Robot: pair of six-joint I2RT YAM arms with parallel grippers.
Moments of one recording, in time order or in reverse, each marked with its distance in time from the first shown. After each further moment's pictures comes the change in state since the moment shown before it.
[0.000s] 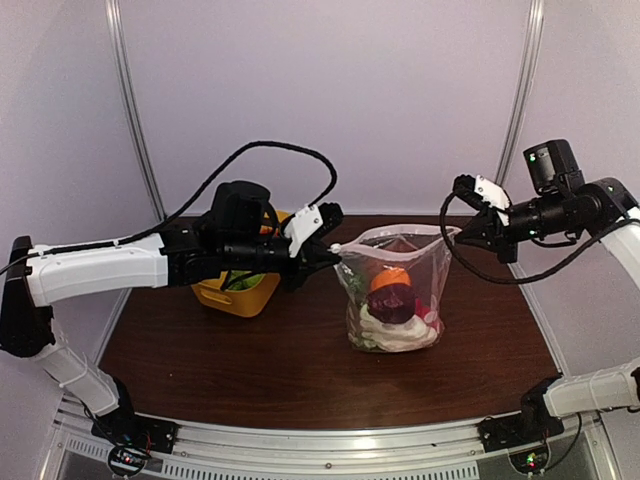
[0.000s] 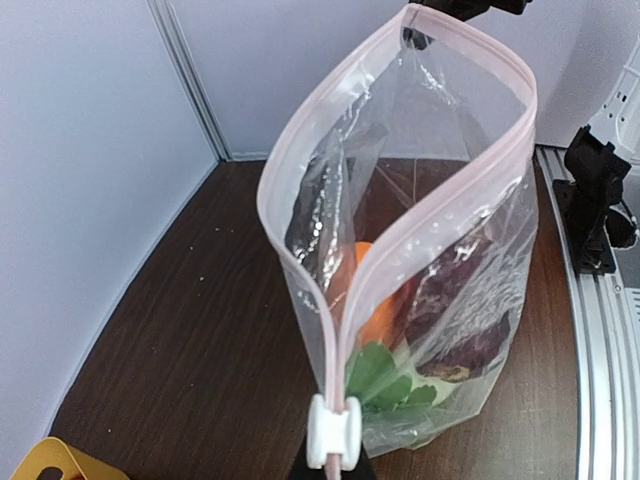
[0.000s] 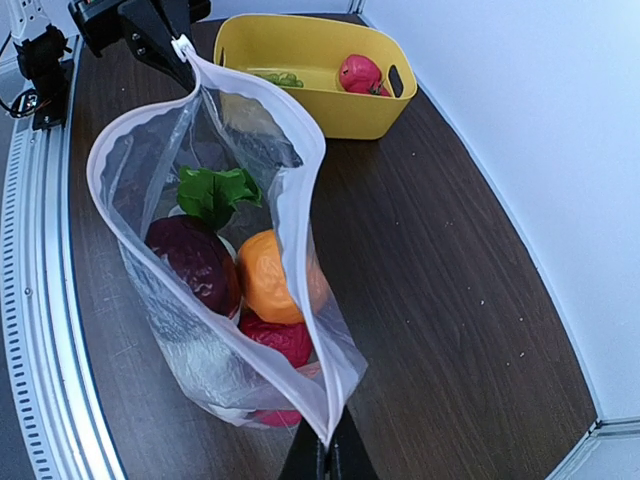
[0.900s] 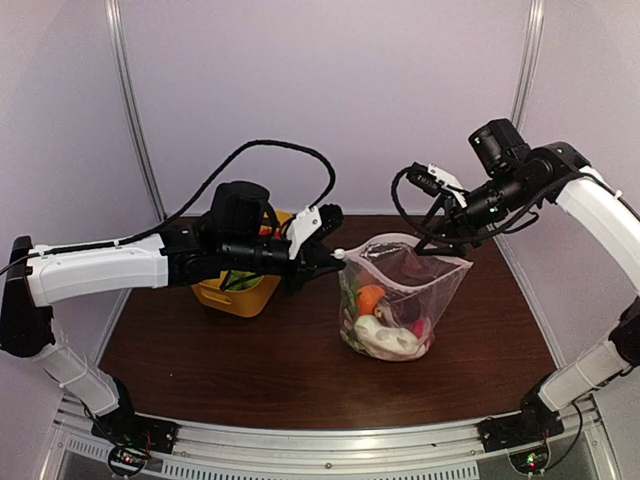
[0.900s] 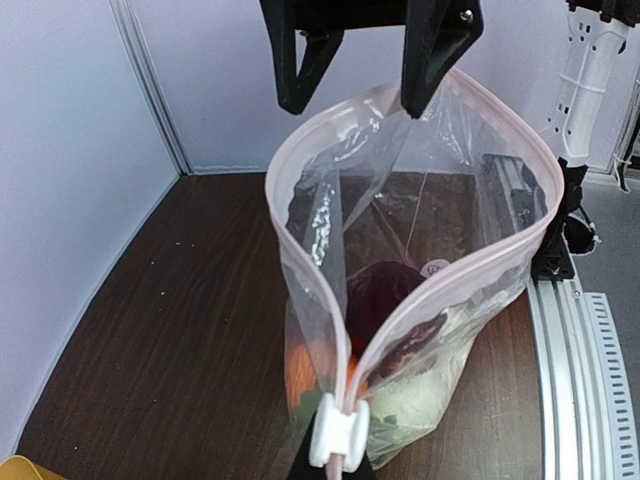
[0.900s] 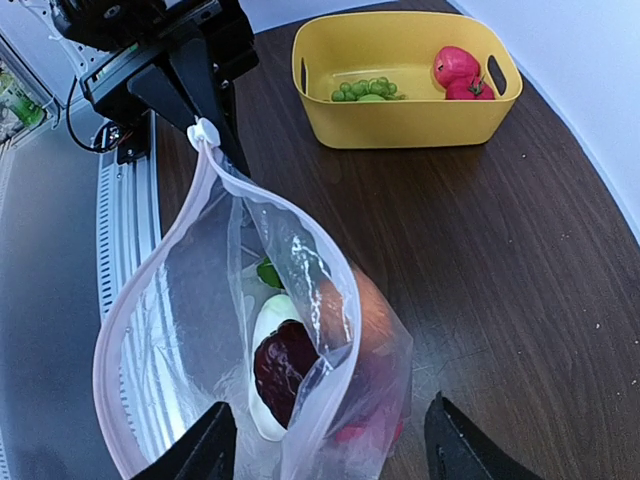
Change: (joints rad) left arm 0.006 0.000 -0.006 0.000 0.111 -0.029; right arm 0.129 0.283 0.248 -0.140 -0.106 0.182
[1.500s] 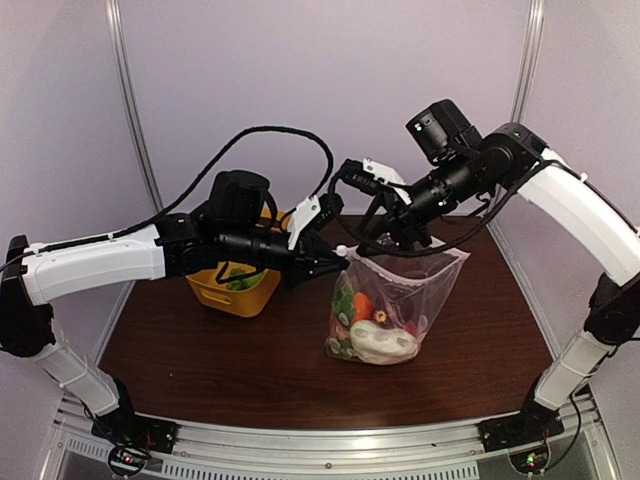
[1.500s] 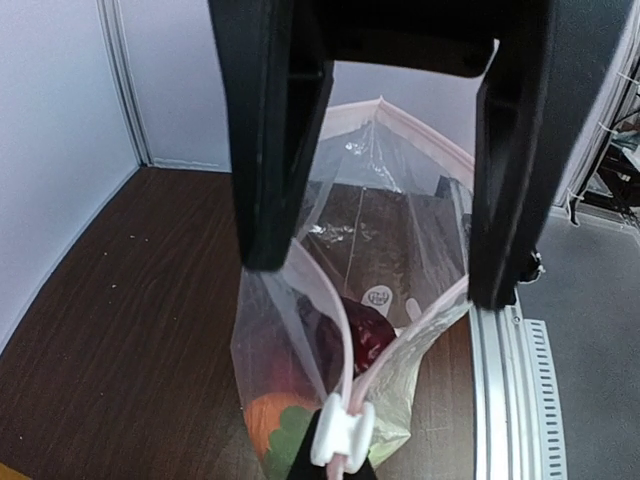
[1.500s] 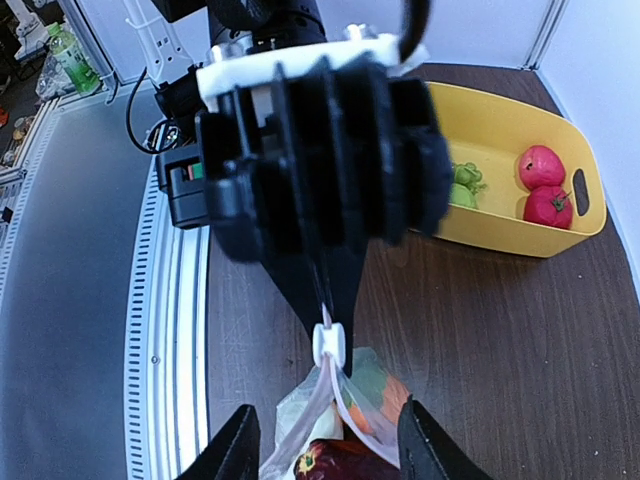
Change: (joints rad) left arm 0.000 0.002 0.074 -0.087 0.101 -0.145; right arm 0.288 0.206 0.280 0.009 0.050 0.028
